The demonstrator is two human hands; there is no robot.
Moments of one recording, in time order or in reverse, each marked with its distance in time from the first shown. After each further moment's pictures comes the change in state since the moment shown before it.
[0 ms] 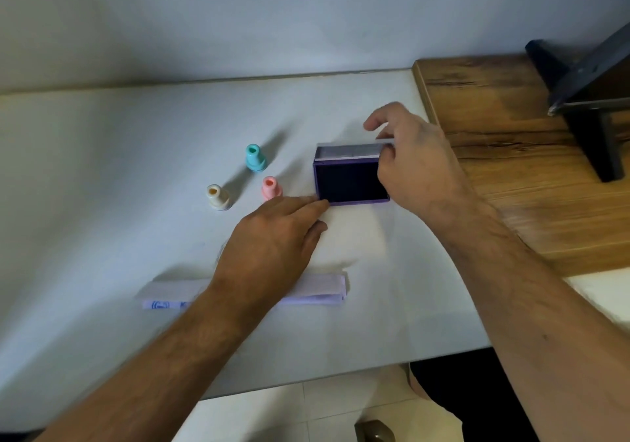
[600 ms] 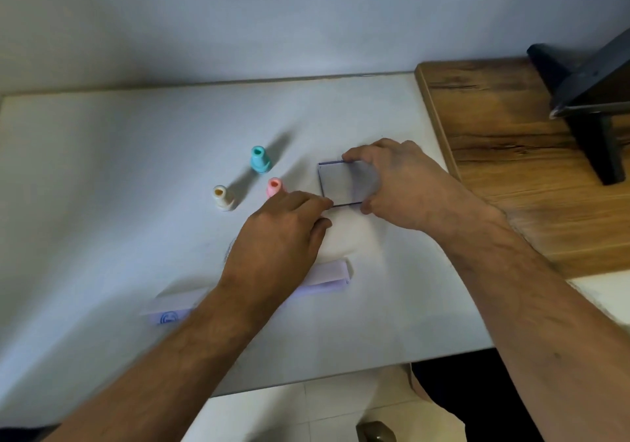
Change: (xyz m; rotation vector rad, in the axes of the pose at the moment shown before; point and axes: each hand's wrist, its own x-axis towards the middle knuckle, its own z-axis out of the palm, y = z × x) left_hand 0.004 0.004 -0.003 -0.034 0.084 -0.022; right_hand -0.002 0.000 0.011 -0.239 -0.340 -0.085
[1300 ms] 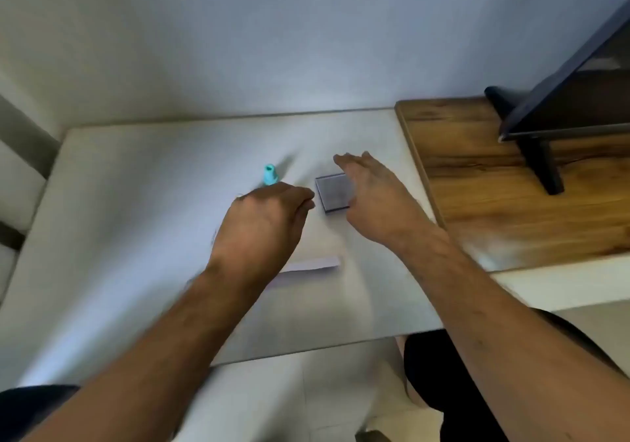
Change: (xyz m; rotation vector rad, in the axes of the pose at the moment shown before) left_hand -0.016 0.016 -0.064 0.136 0.170 0.009; right_hand -0.046 -0.045 -0.015 0.212 0.127 0.001
